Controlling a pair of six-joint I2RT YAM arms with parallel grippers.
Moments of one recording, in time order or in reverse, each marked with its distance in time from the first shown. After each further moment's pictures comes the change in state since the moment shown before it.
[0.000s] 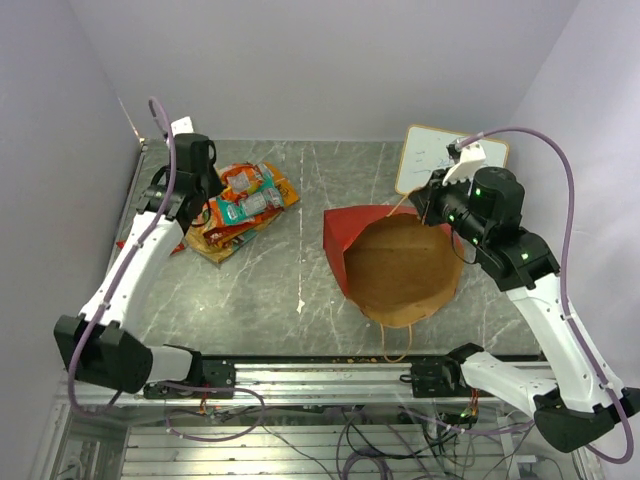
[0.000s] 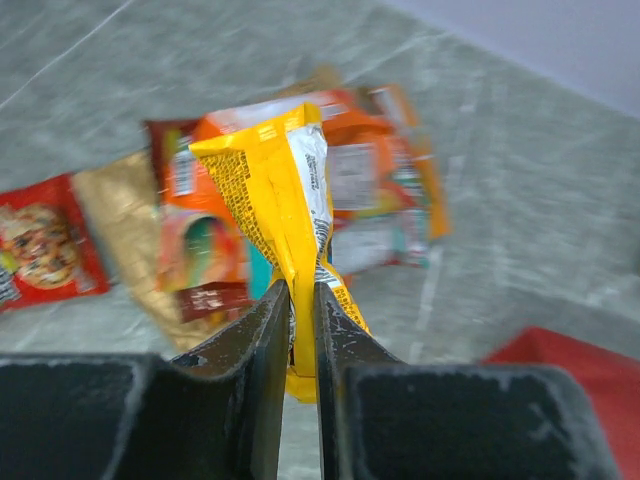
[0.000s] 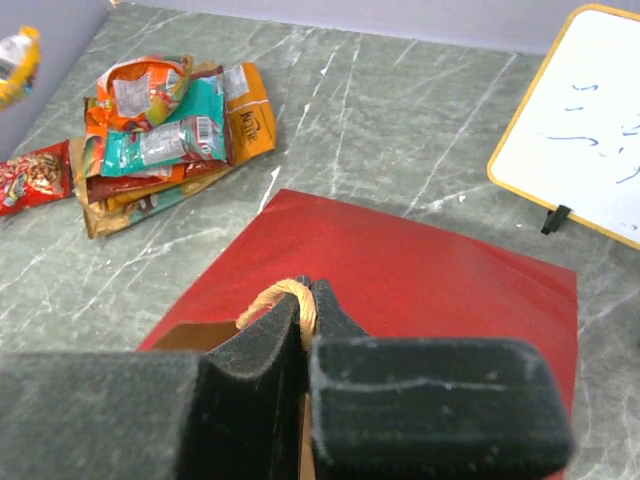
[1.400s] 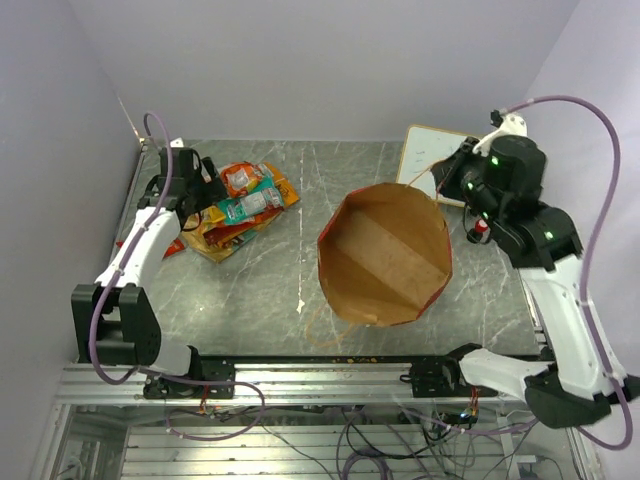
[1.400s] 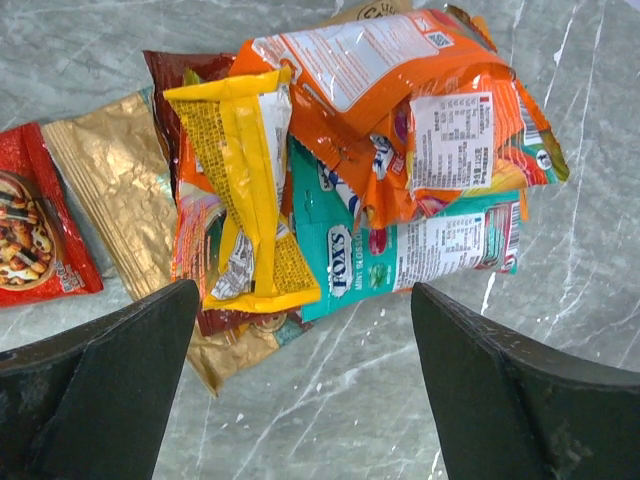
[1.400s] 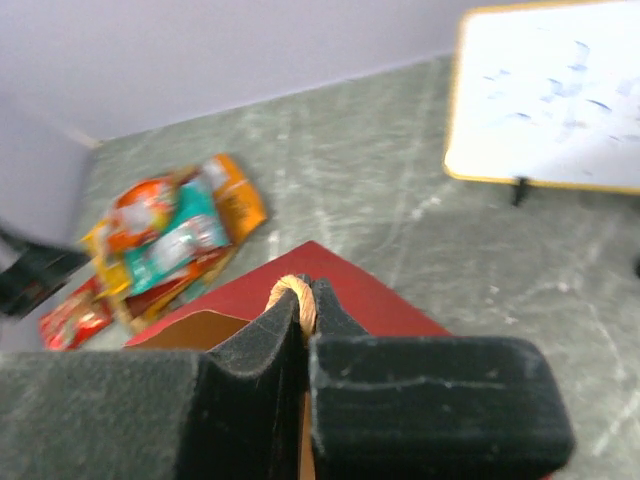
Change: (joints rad) left arm 0.259 0.148 -0.208 0.176 0.236 0.029; right arm -0.005 0.119 0.349 -0.210 0.185 0.273
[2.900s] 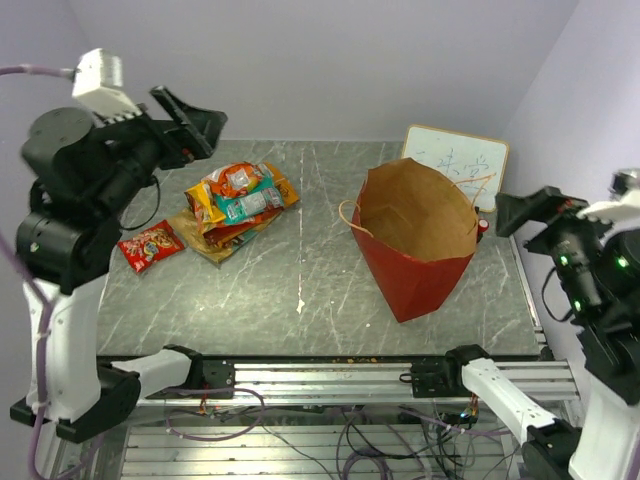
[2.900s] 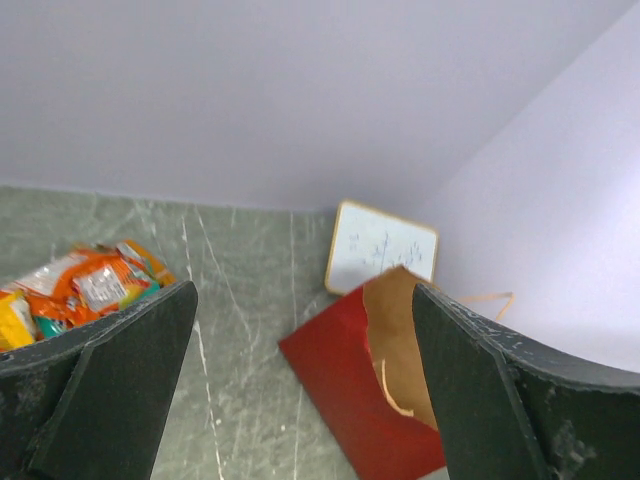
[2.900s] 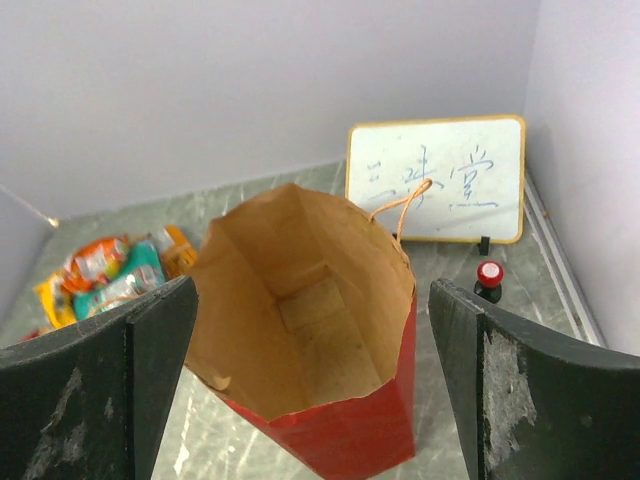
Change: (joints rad) left arm -0.272 -0.252 0.852 -0.439 0.145 -0.043; right arm -0.201 -0.294 0.095 -0.197 0.016 -0.217
